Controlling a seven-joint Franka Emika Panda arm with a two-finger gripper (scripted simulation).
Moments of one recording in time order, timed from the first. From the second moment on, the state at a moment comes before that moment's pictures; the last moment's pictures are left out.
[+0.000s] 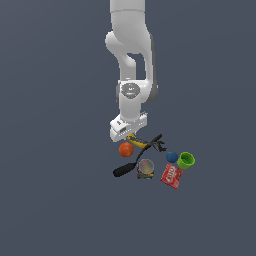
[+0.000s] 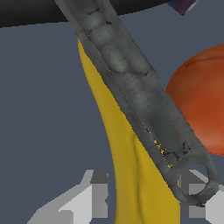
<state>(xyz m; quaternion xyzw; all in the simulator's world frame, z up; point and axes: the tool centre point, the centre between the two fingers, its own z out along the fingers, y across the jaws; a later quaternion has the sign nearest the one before) -0.090 0.008 0.047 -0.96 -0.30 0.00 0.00</state>
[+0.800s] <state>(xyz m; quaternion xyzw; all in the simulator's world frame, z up) -0.032 -0.027 0.164 -0.96 -0.30 0.00 0.00</state>
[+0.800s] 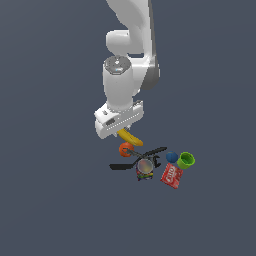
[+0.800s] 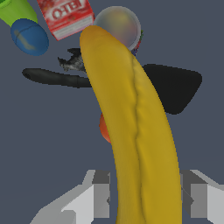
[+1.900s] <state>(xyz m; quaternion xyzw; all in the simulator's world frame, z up) 0.058 -0.079 0.335 -0.95 -0.30 0.00 0.00</state>
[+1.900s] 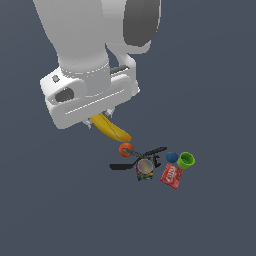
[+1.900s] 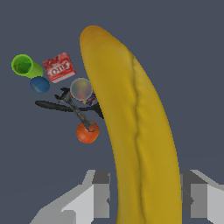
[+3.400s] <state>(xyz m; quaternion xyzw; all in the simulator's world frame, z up) 0.120 -0.112 0.441 -0.95 -0.30 0.00 0.00</state>
